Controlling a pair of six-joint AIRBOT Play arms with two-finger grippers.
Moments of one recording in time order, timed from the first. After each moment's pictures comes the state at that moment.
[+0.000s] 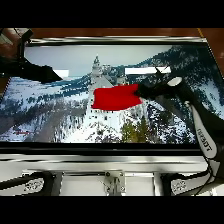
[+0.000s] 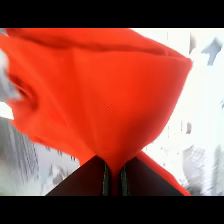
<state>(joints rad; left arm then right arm) 0.03 -1.37 1.59 0.95 -1.35 -1.27 0.03 -1.66 1.31 -0.69 0.92 1.27</state>
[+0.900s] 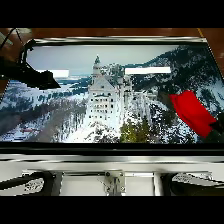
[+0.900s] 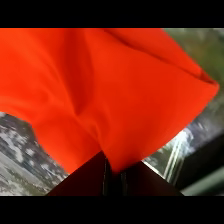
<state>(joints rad) 0.01 -1.37 1.59 1.04 -1.45 -1.42 -0.97 -1.48 1.12 -1.13 1.28 1.46</state>
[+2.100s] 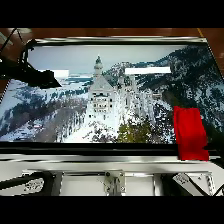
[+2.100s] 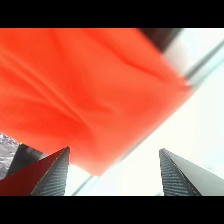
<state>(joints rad) 0.01 -1.38 1.59 1.04 -1.41 -1.42 -1.10 -1.12 0.83 -1.41 1.39 1.43</state>
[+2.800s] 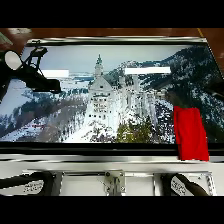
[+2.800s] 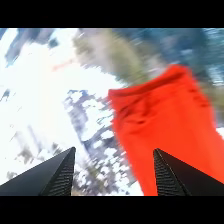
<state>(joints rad) -0.14 -1.42 1.59 1.49 -1.42 -1.52 -0.34 -1.14 1.38 -1.40 1.32 1.56</state>
